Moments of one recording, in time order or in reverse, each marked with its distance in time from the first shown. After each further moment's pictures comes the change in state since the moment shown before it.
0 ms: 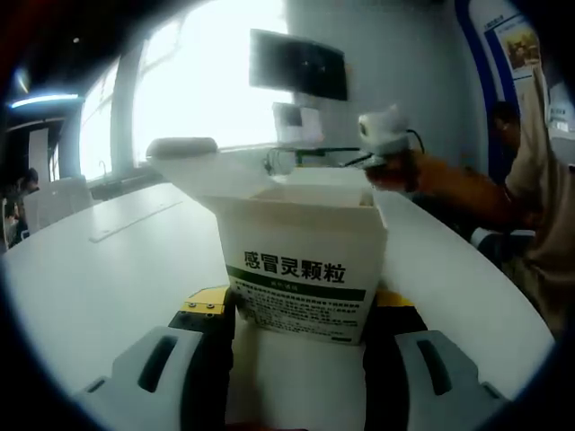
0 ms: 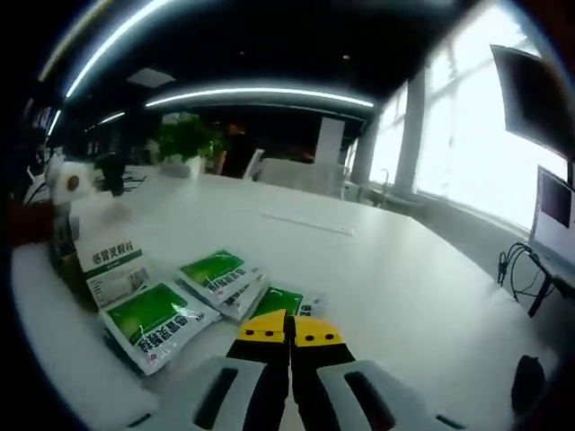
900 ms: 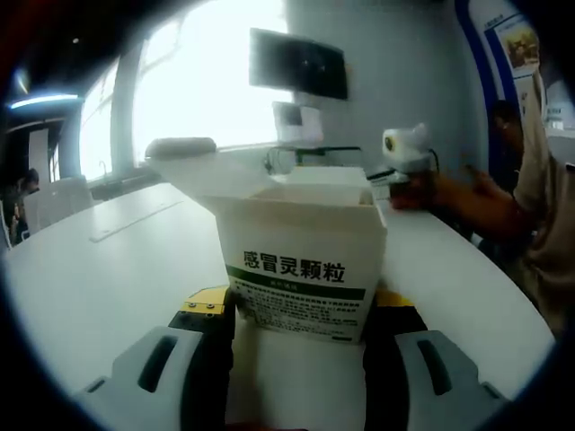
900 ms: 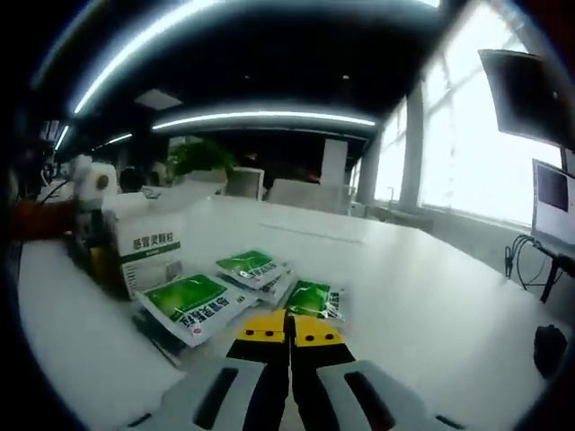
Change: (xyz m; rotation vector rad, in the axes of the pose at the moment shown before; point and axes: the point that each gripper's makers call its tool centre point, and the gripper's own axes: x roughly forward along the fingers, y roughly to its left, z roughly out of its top) left arm 0.000 0.000 -0.001 0.002 0.004 0.002; right arm -0.019 0.023 -0.013 0.031 -0.121 0.025
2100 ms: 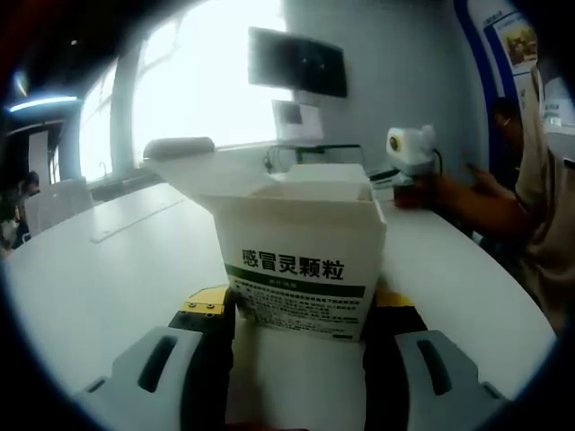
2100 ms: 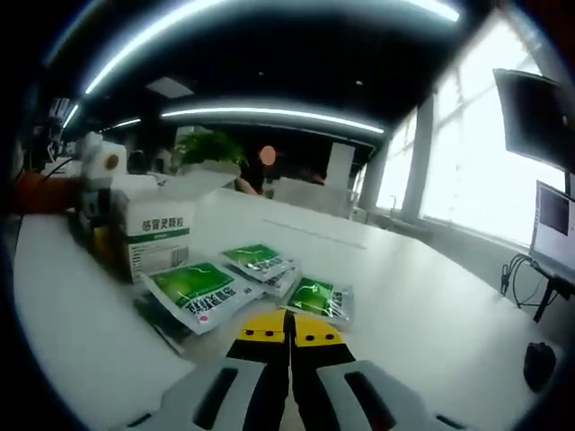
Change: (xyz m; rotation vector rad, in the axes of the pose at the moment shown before) left arm 0.001 0.000 -0.001 0.011 0.008 0.003; right arm -0.002 0.007 -0.002 -0.093 -0.002 0.006
